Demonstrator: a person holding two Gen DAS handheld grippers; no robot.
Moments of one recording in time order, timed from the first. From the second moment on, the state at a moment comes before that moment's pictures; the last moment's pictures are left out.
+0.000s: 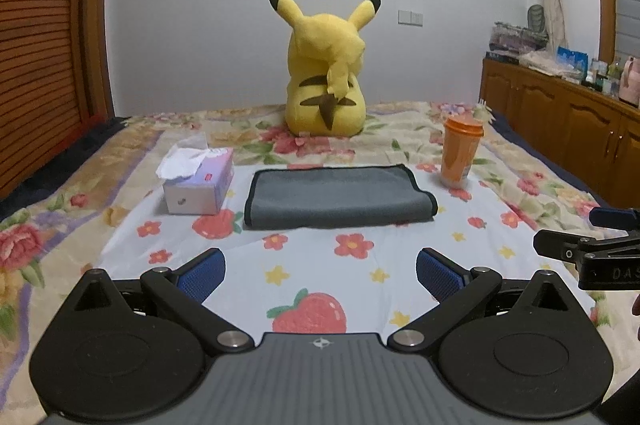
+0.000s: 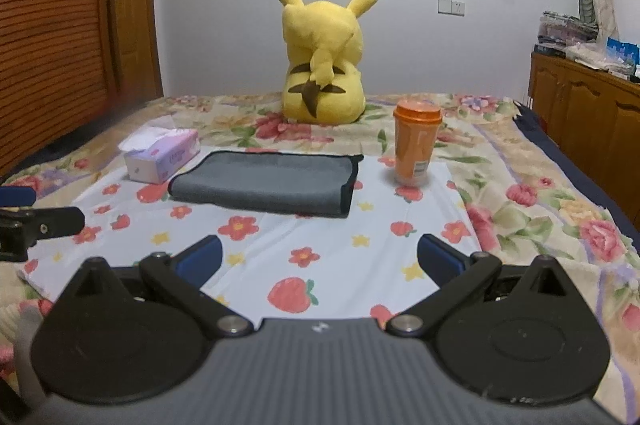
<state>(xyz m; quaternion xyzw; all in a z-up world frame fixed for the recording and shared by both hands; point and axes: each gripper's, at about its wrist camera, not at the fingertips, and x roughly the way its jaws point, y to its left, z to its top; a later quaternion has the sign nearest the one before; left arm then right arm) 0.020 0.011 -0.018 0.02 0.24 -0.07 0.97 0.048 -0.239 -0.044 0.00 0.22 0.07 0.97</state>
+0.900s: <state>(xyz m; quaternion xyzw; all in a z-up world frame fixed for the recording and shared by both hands) 0.003 0.009 -0.004 0.03 0.16 -0.06 0.99 0.032 -0.248 -0.031 0.01 0.15 0.06 0.99</state>
